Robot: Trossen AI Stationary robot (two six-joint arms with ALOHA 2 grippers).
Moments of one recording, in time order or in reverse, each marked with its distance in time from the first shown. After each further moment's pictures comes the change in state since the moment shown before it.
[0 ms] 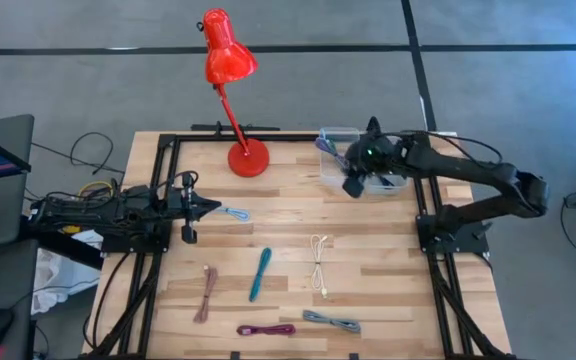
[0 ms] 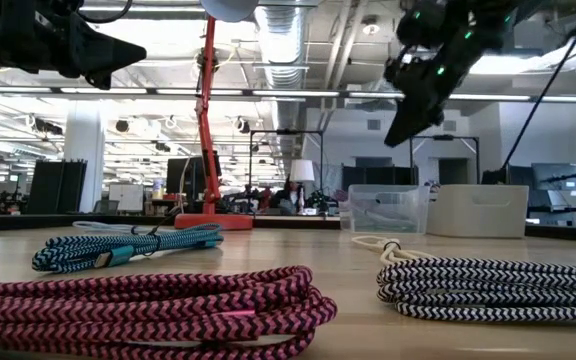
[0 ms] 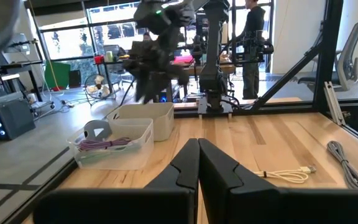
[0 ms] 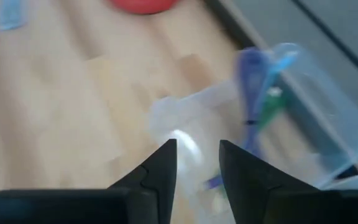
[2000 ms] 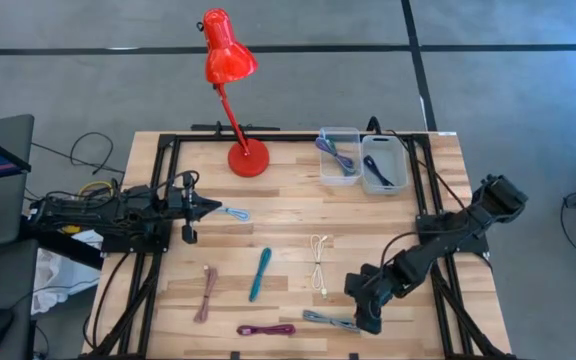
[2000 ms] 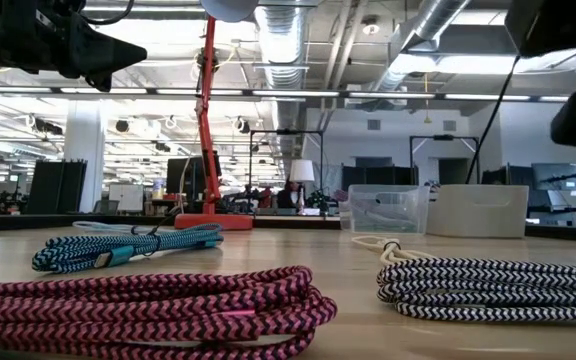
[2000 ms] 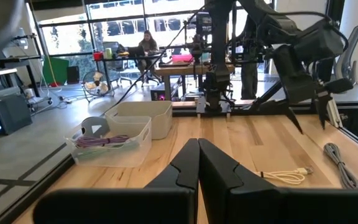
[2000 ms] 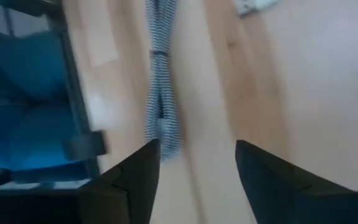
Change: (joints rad) left arm 0.000 0.013 0.001 0.001 0.000 -0.026; right arm 1.095 0.306 0.011 0.077 -0.185 1.001
